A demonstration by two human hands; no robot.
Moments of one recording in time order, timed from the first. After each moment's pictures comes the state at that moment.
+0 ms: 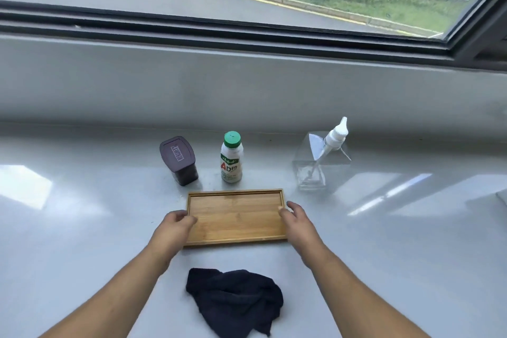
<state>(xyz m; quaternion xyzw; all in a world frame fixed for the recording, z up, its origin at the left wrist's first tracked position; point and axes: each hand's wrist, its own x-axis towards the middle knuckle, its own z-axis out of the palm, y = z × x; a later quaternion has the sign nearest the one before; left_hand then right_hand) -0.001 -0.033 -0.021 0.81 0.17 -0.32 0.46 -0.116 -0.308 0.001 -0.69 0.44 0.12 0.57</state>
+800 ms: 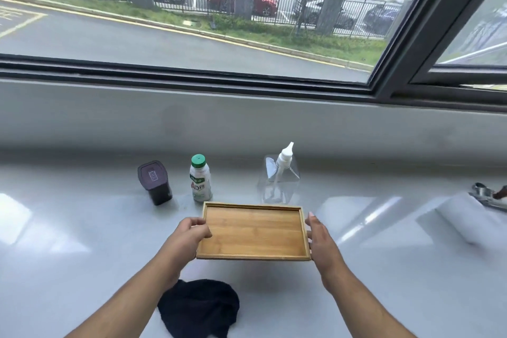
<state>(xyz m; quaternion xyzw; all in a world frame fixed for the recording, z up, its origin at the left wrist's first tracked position) -0.087 -0.120 0.094 0.73 0.11 -0.37 0.57 -0.223 -0.398 0.083 -0.66 0.43 -0.01 0.61</state>
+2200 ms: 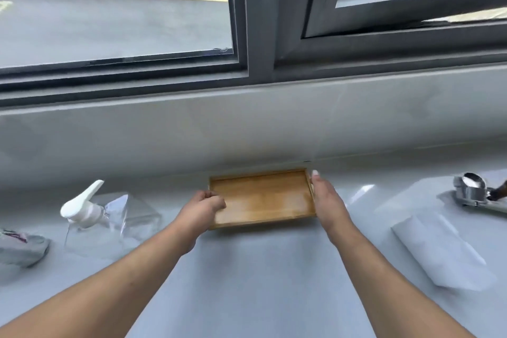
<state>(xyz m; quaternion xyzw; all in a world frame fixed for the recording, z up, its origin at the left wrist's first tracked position) -0.035 -0.615 0.015 0.79 0.11 -0.37 0.48 -0.168 -0.868 0.008 -0.67 0.45 -0.01 0.59</state>
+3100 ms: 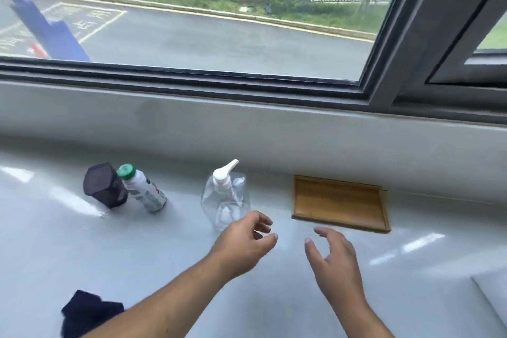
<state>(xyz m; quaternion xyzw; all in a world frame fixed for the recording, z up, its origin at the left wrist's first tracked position) -0.109 -0.463 0.074 0.84 -0.04 -0.28 0.47 -0.204 -0.667 0.031 -0.86 0.28 -0.04 0.42</state>
